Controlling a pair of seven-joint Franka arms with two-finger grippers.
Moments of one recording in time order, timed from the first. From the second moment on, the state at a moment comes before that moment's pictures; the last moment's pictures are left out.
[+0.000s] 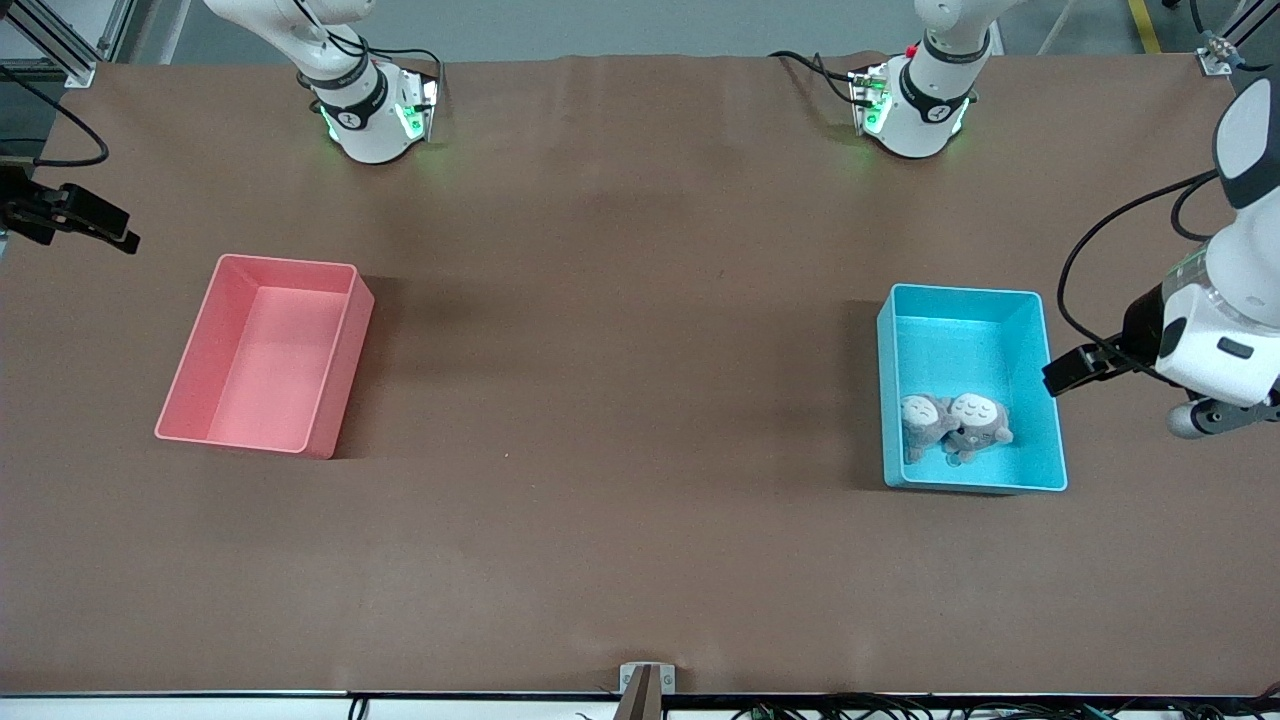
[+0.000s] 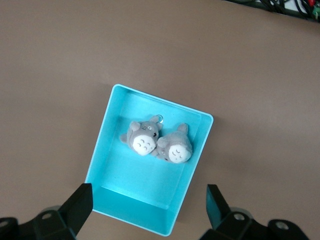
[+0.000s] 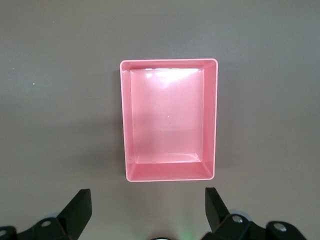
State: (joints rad) left arm 0.48 0.34 -0.77 -1.34 0.30 1.61 -0.46; right arm -0.01 -0.10 -0.08 -1.67 -0.02 1.52 0.03
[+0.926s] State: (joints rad) left arm 0.07 0.07 -0.26 -1.41 0.12 1.49 -0.20; right arm -0.01 -0.11 -0.07 -1.68 -0.02 1.54 0.03
